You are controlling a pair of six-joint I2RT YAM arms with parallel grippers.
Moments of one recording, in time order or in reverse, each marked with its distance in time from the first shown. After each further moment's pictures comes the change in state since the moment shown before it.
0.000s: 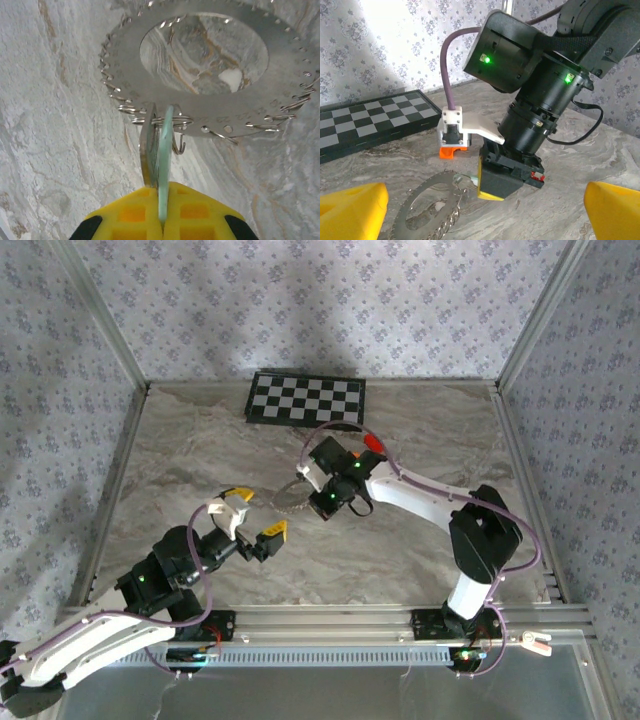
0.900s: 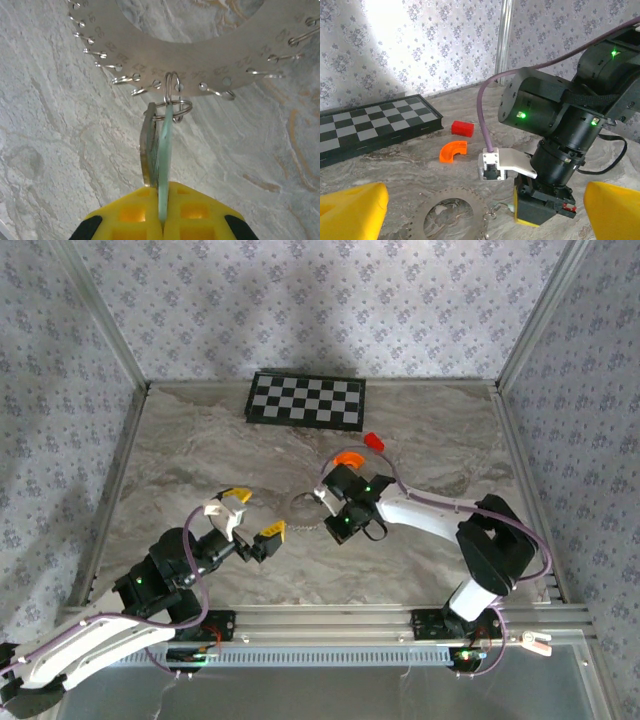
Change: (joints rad) left arm 0.000 -0.027 -0.005 0.001 0.001 0.003; right arm 0.017 -0.102 -0.272 0.073 0.015 0.117
